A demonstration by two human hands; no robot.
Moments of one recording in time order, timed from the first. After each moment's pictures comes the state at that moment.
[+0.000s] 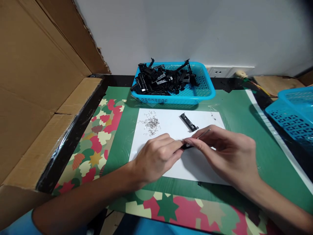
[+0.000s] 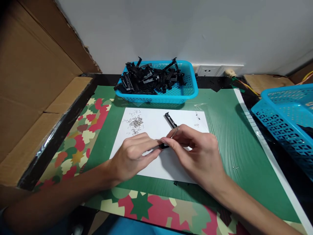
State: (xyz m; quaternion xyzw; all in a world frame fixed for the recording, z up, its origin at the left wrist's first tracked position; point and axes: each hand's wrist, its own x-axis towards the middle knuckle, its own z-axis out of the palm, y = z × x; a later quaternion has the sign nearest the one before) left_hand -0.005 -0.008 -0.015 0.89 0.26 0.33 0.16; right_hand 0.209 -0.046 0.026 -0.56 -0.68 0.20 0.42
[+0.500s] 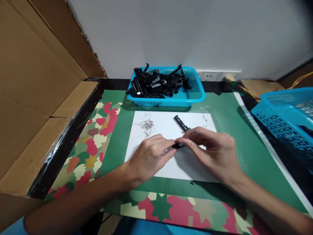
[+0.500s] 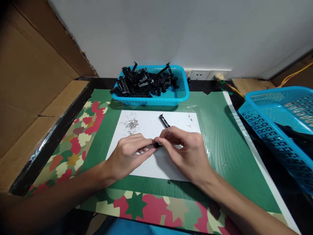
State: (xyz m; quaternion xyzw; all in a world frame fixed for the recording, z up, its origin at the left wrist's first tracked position) left_hand -0.003 -0.005 -0.009 0.87 0.28 0.35 0.20; right_hand 0.208 -0.046 0.027 -0.54 -0.69 0.23 0.42
